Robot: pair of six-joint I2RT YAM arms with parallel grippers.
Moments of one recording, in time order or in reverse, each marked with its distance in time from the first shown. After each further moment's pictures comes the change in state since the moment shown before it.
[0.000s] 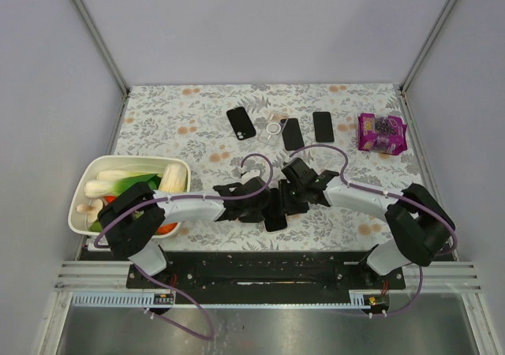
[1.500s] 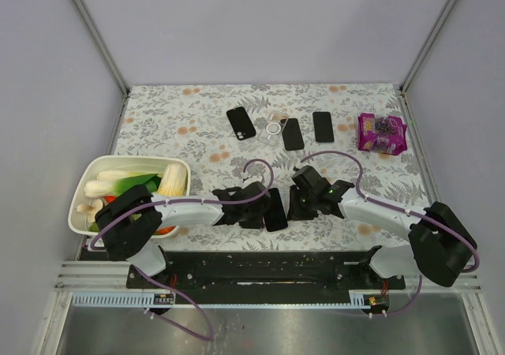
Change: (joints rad) left arm -0.032 -0.024 -0.032 0.013 0.069 -0.007; right arm 0.008 -0.166 -0.120 -0.017 0.027 0.037
